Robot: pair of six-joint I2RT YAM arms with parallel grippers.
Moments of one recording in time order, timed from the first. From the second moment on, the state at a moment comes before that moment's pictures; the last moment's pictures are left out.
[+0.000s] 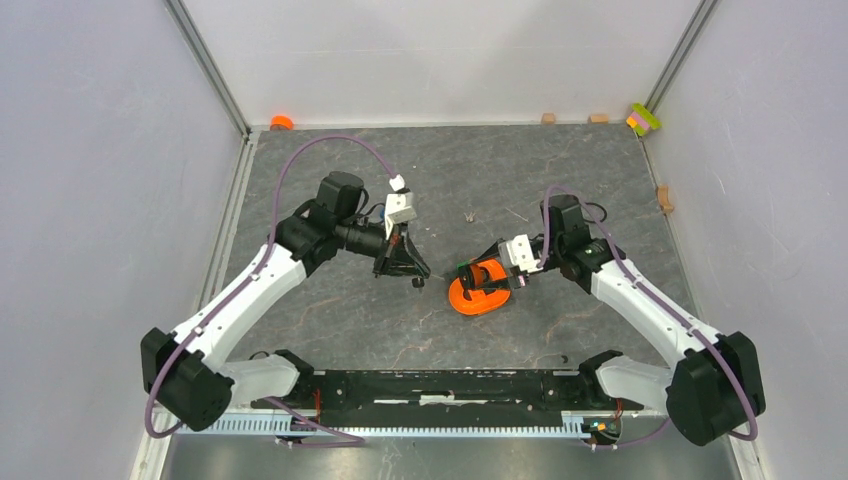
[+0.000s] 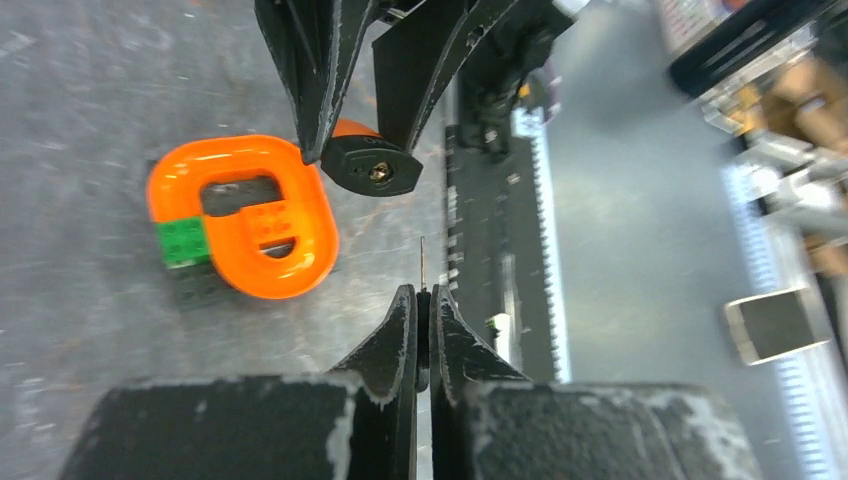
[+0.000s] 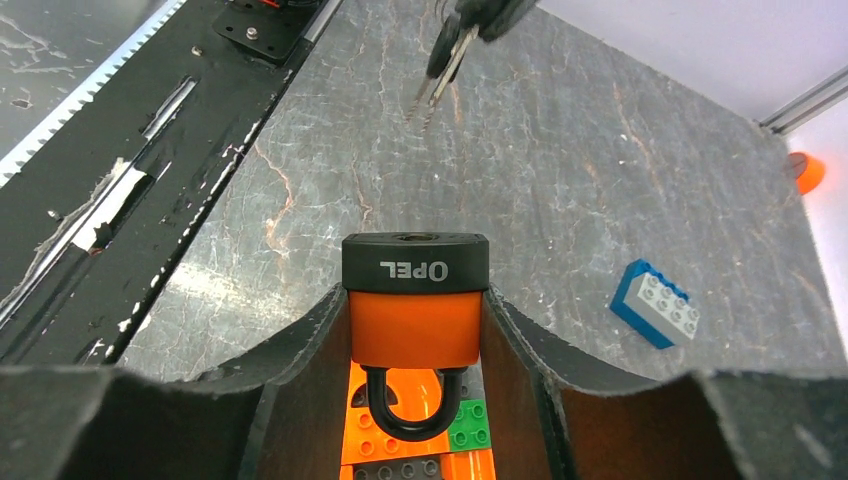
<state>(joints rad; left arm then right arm) -0.54 1.20 1.05 -0.51 1.08 0.21 0.41 1.15 0.78 -0.35 -1.26 -1.09</state>
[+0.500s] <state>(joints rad) -0.71 1.14 1.14 -0.69 0.76 0.90 0.41 1.21 0.67 -0.01 -1.26 -0.78</state>
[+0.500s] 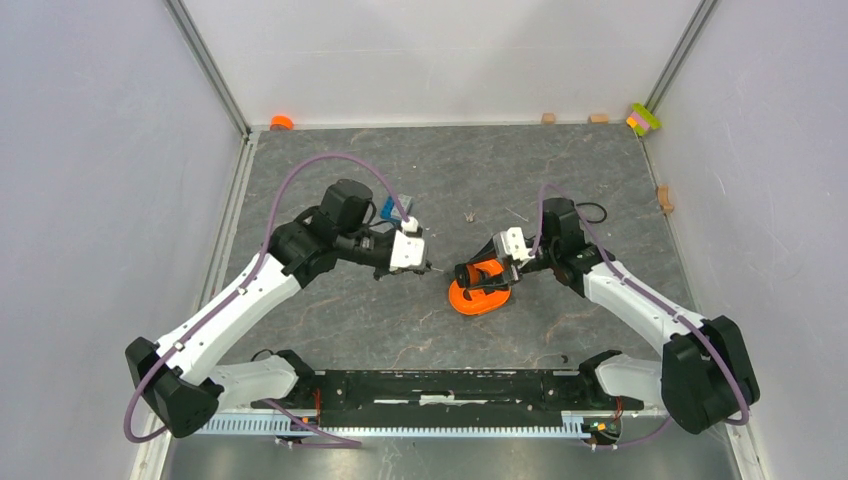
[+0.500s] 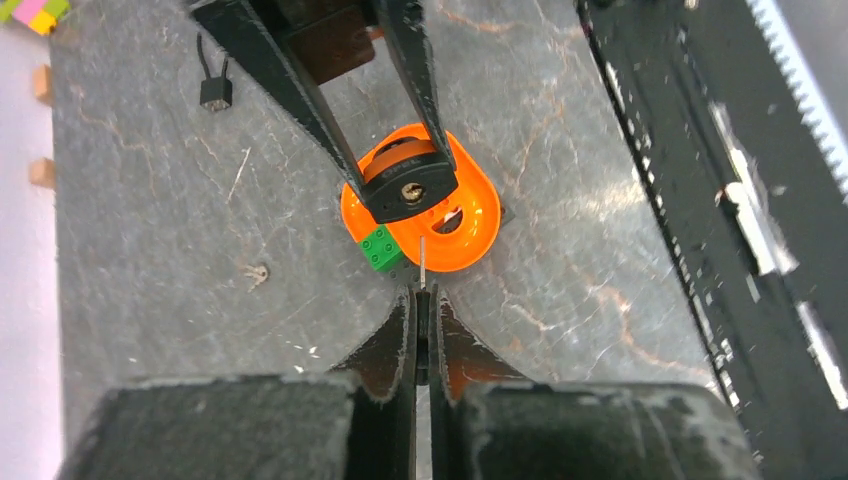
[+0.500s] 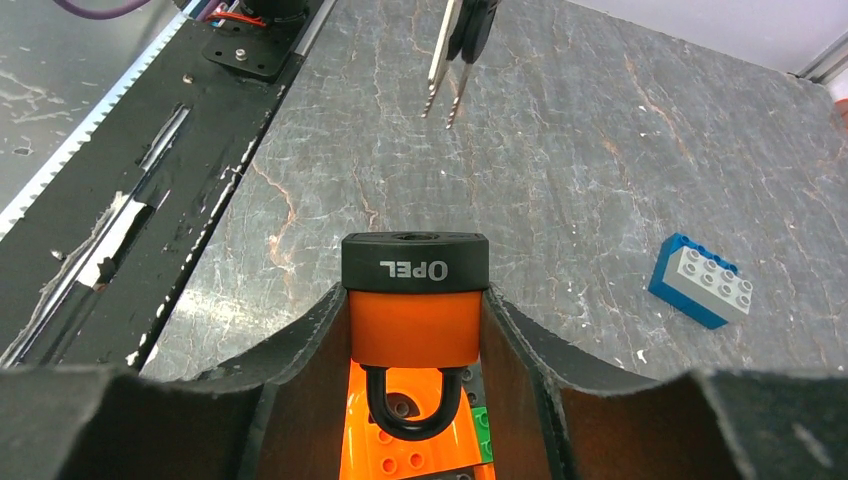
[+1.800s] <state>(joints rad) -0.88 1.07 1.12 -0.77 0.29 1.73 0.42 1.32 0.67 0.07 -1.21 -0.62</state>
